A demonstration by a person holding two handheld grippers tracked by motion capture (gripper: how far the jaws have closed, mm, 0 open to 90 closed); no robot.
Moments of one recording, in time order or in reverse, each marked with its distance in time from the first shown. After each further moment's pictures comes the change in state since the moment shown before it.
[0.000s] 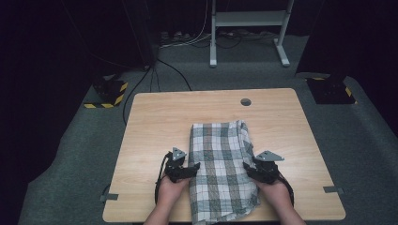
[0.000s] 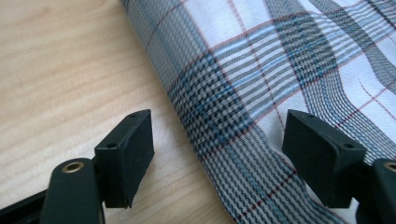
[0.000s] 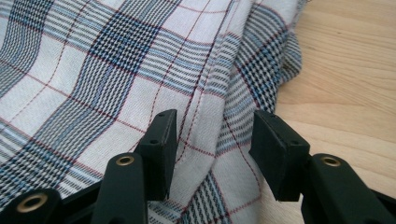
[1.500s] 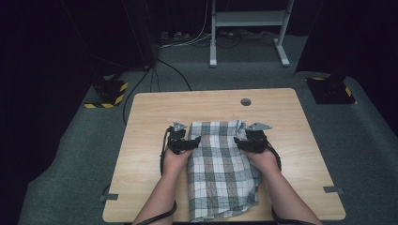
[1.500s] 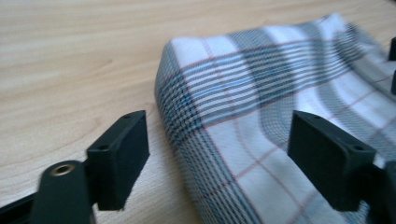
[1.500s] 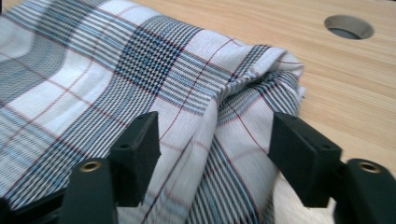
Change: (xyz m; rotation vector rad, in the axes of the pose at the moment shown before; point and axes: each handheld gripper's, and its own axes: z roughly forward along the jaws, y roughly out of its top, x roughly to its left) left arm 0.039 0.067 0.033 -0.083 0.025 -0.073; right arm -0.031 0.075 0.060 -0.050 0.015 -0.011
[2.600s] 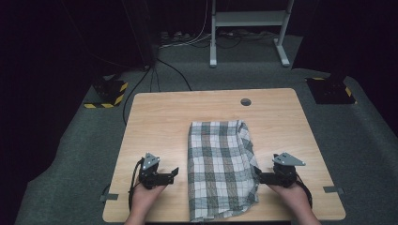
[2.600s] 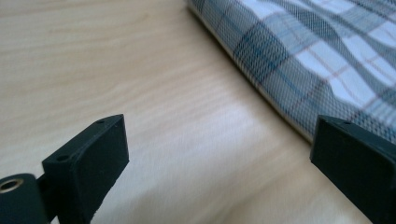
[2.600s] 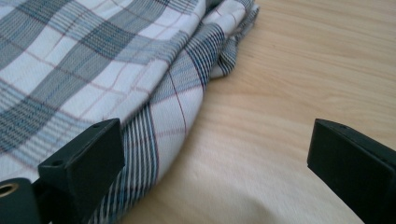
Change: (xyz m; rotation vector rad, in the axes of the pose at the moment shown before) left arm 0.021 -0.100 -0.109 -0.003 0.006 0.057; right arm 0.004 -0.085 -0.105 -0.037 -0.047 -0.023
